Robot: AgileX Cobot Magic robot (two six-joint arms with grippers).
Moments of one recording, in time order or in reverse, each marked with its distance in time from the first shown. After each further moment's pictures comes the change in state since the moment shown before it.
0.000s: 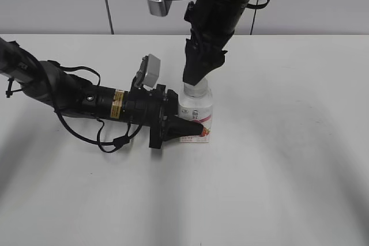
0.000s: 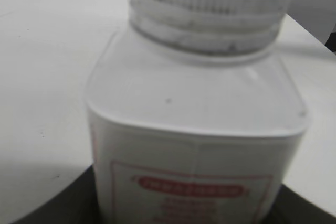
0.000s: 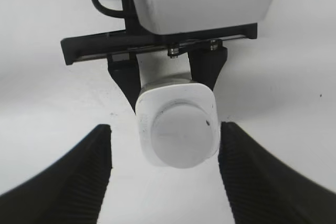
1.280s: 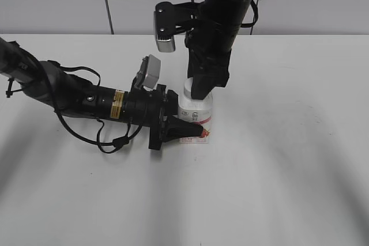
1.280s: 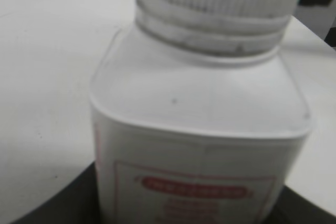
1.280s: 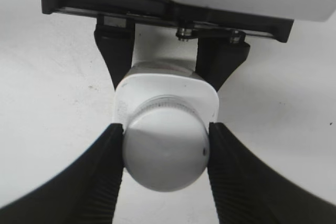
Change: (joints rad) left arm 0.000 0.000 0.000 0.006 0.000 0.016; right arm -0.001 0.086 -0.001 -0.043 -0.005 -0.238
